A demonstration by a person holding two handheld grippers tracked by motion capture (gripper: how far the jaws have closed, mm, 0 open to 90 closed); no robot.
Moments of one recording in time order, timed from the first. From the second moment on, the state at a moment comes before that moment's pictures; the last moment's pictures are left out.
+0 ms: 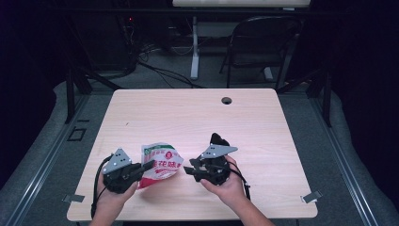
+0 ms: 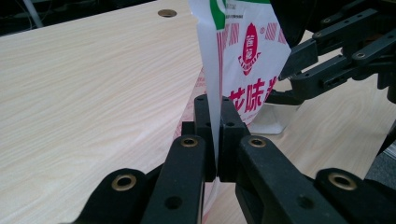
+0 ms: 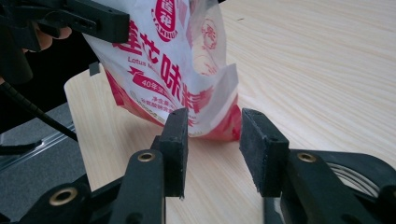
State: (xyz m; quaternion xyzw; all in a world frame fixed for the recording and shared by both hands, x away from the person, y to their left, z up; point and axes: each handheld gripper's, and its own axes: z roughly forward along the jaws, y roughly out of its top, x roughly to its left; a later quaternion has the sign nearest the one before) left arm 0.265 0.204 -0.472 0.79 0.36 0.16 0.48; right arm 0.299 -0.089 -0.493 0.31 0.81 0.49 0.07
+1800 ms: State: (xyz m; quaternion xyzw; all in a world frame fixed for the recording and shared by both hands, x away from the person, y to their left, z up) left arm 0.256 0.222 -0.496 0.78 0.39 0.14 0.47; right arm 0.301 -0.050 -0.503 0.27 0.84 0.47 0.04
